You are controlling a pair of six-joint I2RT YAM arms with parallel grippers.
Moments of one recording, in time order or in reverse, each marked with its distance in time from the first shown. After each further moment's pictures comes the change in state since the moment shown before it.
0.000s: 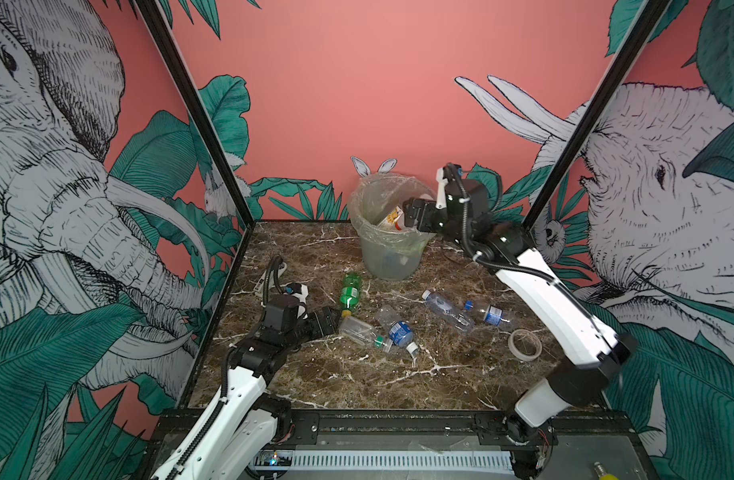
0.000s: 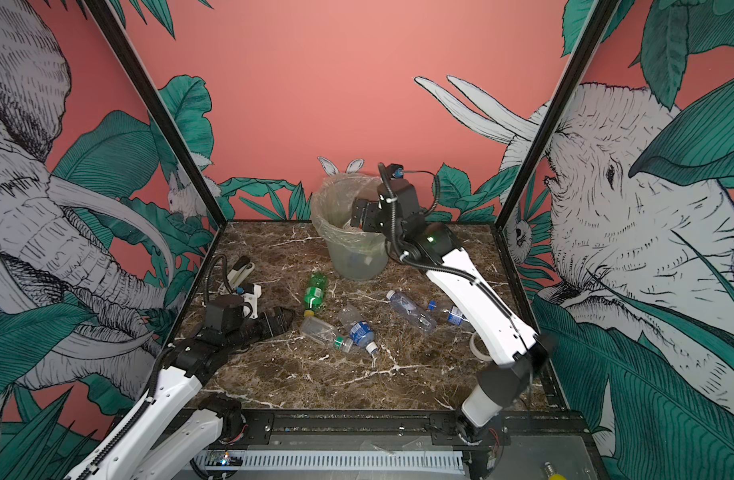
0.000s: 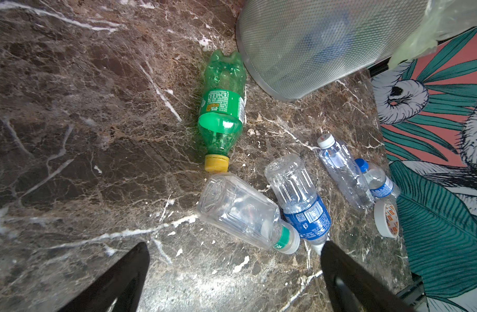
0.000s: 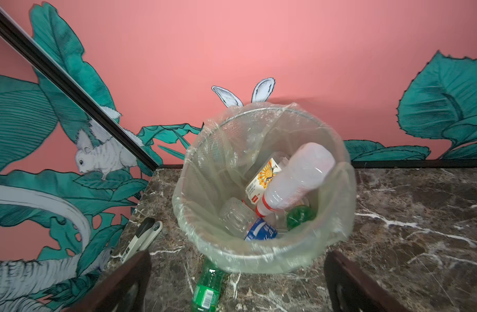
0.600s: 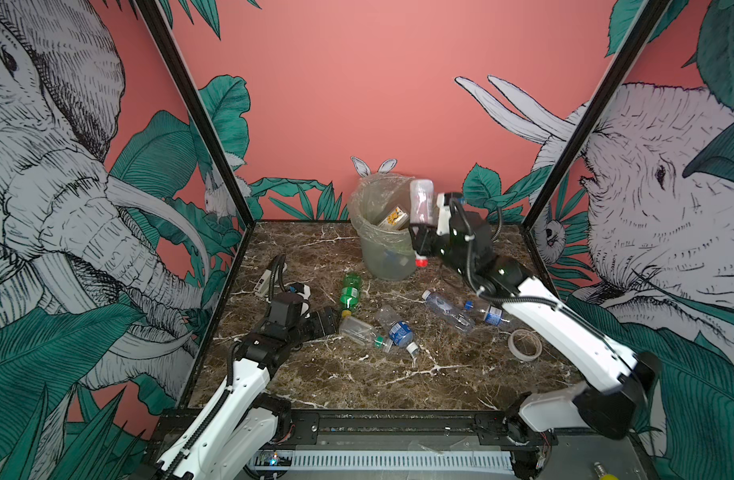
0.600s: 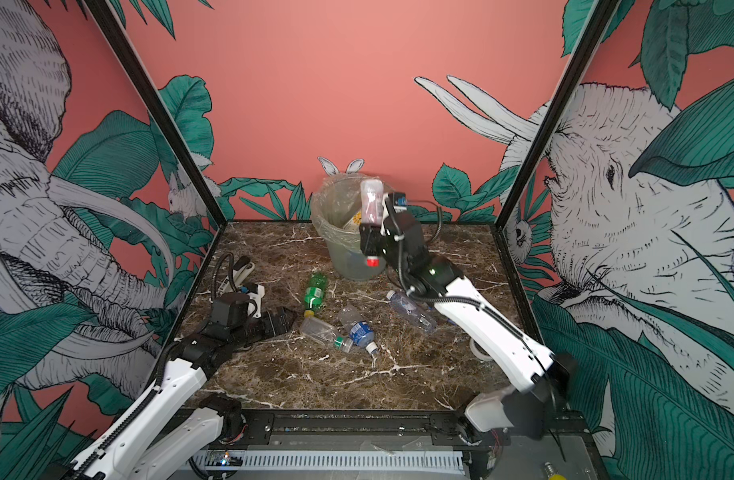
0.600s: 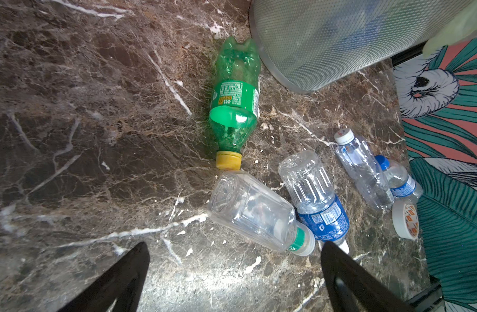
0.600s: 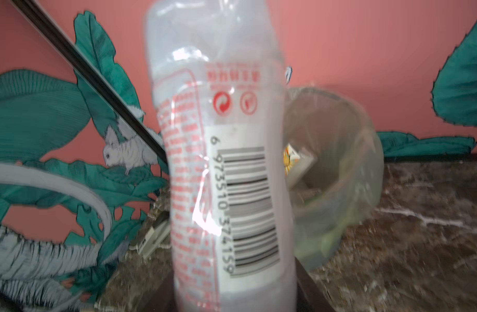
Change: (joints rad) left arm 0.000 0.070 -0.003 0.018 -0.016 0.005; right arm 0.012 0.040 -0.127 0.232 -0.035 0.007
